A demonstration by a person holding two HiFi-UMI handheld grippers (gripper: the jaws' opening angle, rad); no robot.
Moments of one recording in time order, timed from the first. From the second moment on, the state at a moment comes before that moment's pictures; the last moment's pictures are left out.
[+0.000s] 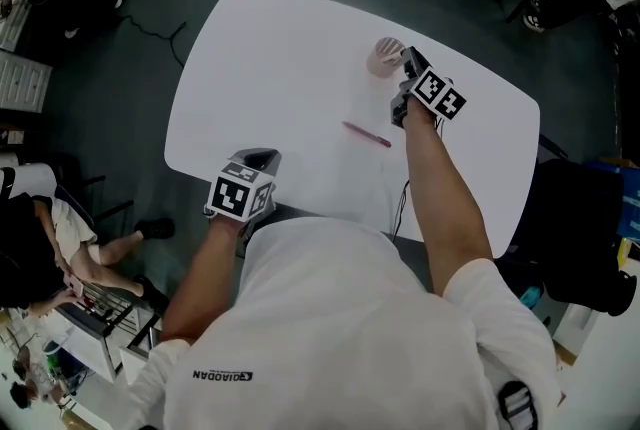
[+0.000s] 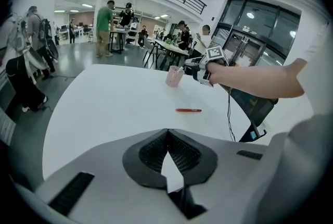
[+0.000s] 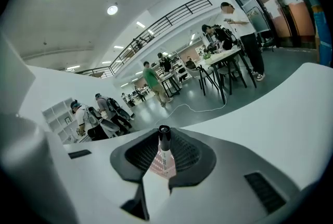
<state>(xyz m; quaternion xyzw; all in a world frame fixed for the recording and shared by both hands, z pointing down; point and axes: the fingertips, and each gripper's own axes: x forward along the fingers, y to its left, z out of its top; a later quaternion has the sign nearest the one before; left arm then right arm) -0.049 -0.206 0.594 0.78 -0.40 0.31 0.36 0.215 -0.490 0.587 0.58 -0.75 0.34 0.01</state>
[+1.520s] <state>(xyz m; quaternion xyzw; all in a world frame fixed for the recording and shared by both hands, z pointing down) -0.058 -0.244 0.605 0.85 -0.26 0.34 0.30 0.134 -0.317 0.606 0.48 -0.81 0.29 0.20</state>
